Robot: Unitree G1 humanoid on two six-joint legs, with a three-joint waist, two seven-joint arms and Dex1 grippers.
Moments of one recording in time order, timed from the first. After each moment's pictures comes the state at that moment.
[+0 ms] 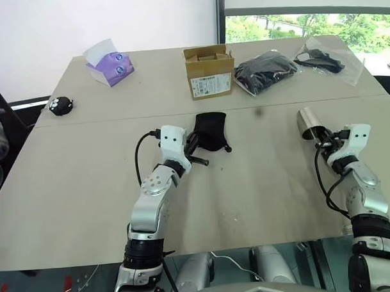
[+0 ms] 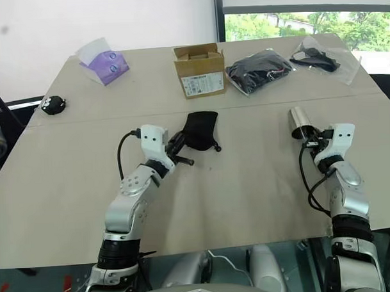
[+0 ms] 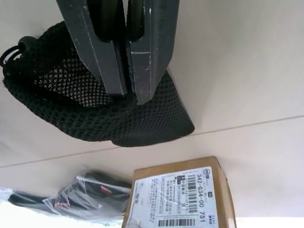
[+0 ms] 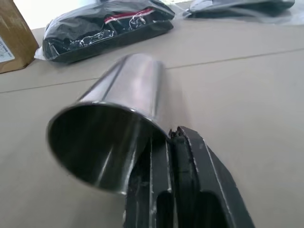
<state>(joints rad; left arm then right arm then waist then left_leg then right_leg) -0.23 0.12 -0.02 -0.21 -0.16 0.42 -0.26 -0.34 -0.36 -0.33 0.40 0.36 0.05 0.43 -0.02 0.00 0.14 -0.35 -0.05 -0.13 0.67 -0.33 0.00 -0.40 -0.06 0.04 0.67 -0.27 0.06</state>
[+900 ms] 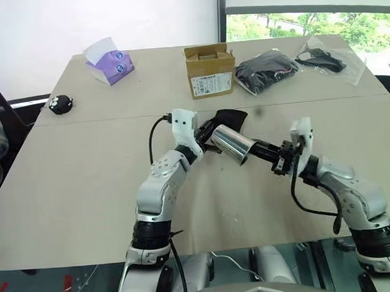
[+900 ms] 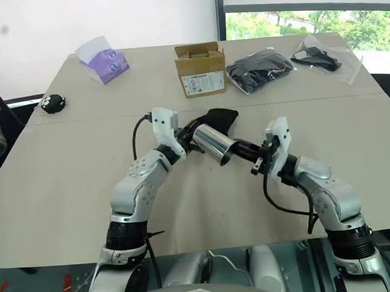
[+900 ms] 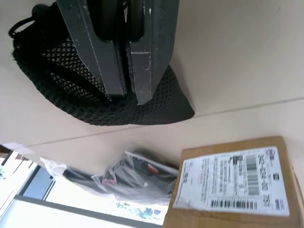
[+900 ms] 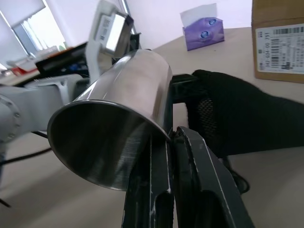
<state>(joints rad) -0.38 0.08 -0.01 -0.18 -0.30 0.55 -0.32 -0.24 -0.43 0.05 -0.29 0.58 0.47 0.72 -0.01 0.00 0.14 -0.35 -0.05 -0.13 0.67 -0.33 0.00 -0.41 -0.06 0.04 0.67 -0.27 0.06</state>
